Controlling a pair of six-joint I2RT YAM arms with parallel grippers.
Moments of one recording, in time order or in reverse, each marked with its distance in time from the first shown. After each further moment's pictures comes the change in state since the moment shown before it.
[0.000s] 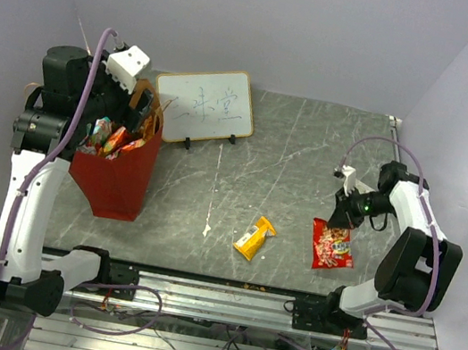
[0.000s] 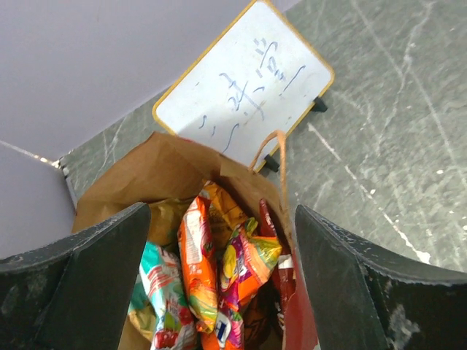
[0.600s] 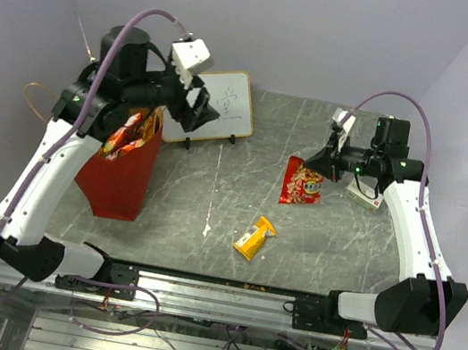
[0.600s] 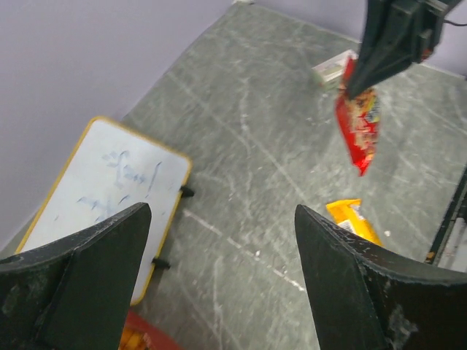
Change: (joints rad) left arm -0.320 0.195 0.222 0.044 0.167 -0.127; right arm 0.252 -0.150 0.218 0.309 -0.252 0.320
